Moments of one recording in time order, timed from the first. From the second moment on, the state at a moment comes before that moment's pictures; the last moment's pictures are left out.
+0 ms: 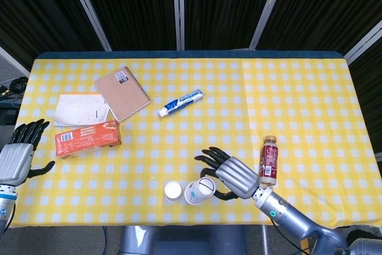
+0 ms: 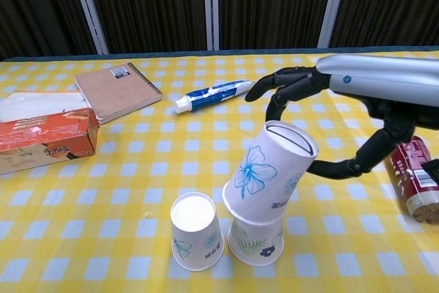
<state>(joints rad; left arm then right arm) -0.22 -1.07 -0.05 -1.71 1.37 1.32 0.08 0.64 -1.24 0.02 -1.90 -1.62 1.02 -0.01</state>
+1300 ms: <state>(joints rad) -0.22 -1.06 -0.05 -1.72 1.37 1.30 0.08 0.64 -1.43 0.06 -1.84 -1.53 1.04 -0.26</state>
